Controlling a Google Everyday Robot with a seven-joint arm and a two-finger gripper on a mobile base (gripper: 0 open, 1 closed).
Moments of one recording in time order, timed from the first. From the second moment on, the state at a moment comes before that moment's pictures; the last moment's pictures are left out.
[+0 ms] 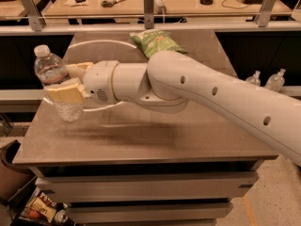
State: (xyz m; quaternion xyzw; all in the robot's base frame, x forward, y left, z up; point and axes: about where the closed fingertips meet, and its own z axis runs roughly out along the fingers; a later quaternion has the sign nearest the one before) arm 0.507 0.199 0.922 -0.47 0.59 0.40 0.52
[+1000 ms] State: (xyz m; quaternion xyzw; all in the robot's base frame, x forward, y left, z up) arm 0.505 0.203 0.924 -0.47 0.59 0.40 0.52
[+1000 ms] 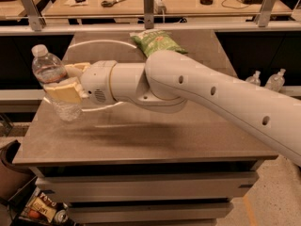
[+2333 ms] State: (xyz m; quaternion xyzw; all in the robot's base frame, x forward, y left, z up) arm 0.515 0.160 0.946 -0.56 0.65 0.31 0.41
